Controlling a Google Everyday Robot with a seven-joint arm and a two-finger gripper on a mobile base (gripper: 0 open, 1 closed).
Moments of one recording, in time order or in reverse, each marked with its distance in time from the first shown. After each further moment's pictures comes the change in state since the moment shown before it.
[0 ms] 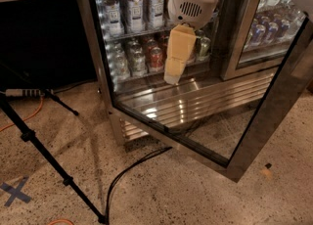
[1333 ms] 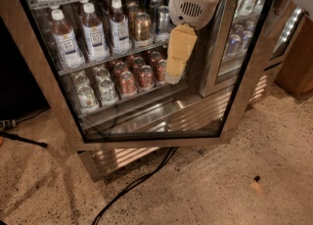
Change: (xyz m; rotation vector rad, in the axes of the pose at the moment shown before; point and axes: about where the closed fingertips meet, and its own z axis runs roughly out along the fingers) arm 0.000 0.000 0.000 0.000 0.000 0.000
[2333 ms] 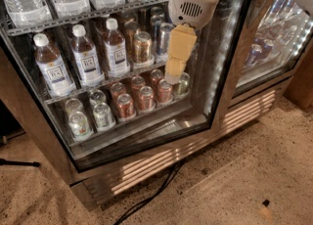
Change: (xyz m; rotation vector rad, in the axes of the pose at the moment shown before) arm 0.000 0.000 0.000 0.000 0.000 0.000
